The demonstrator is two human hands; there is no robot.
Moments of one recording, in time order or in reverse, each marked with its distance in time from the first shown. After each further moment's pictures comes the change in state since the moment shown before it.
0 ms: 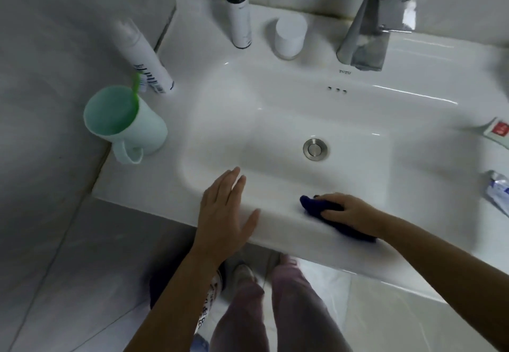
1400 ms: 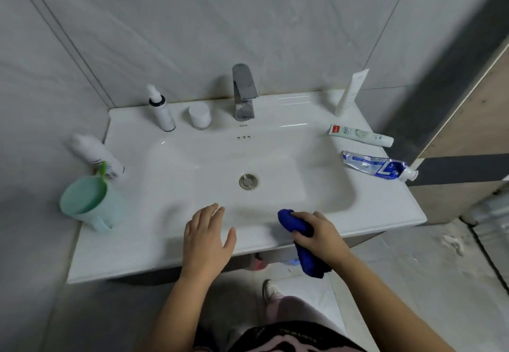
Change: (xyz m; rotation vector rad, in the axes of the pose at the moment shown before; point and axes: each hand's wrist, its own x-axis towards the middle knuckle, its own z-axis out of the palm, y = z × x) left_hand -0.010 0.046 -0.061 0.001 -0.071 0.178; right_hand -0.141 -0.034 0.084 0.127 0.809 0.071
